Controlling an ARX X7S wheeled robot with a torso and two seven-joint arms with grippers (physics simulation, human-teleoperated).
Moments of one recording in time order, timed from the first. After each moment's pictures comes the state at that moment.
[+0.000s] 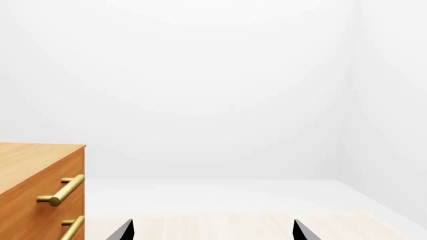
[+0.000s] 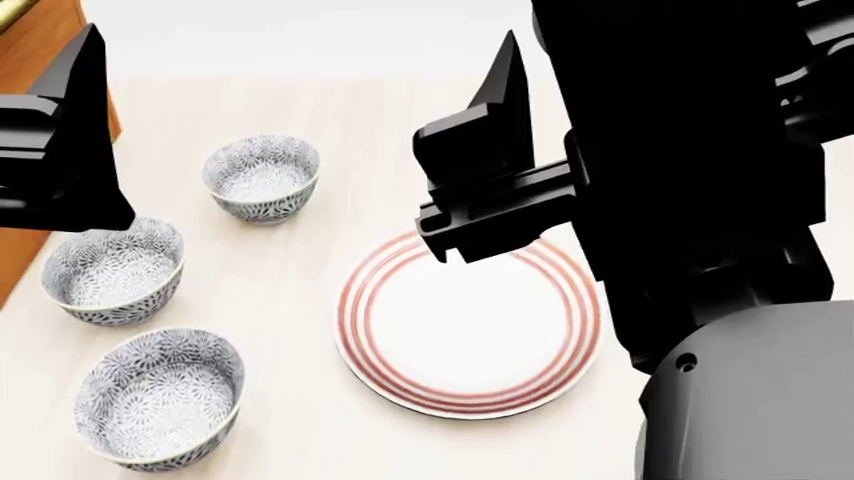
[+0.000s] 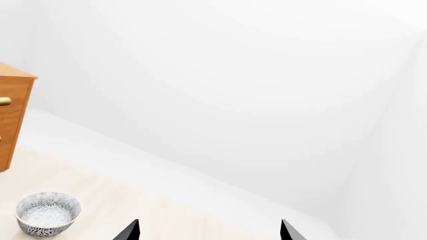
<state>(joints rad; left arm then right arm) -1.08 -0.36 -0.03 0.68 -1.65 -1.27 -1.22 1.41 0.65 -0.40 -0.58 1.75 1.31 1.28</state>
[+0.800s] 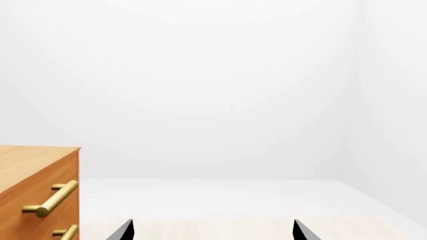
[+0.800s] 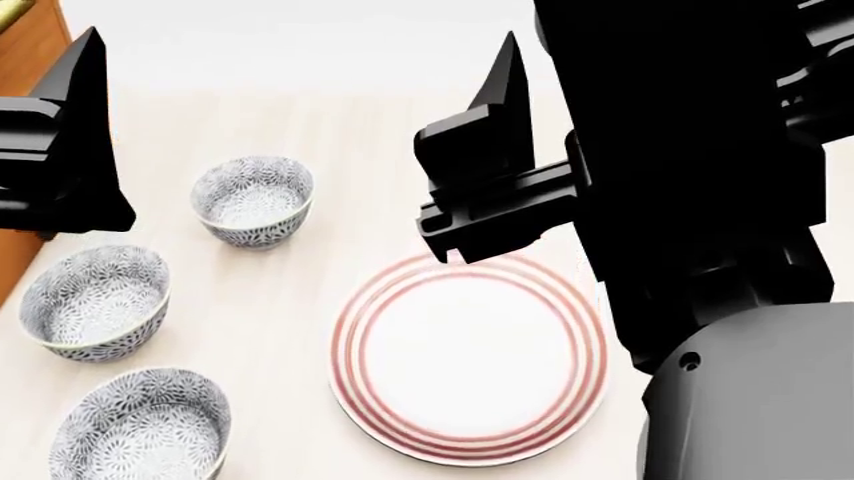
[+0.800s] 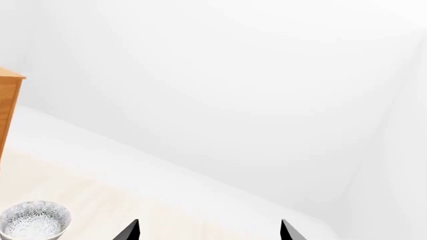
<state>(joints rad) -1.07 -0.38 -0.01 0.68 -1.63 -1.23 -1.20 1.41 0.66 -0.42 -0.59 1.74 1.28 1.26</state>
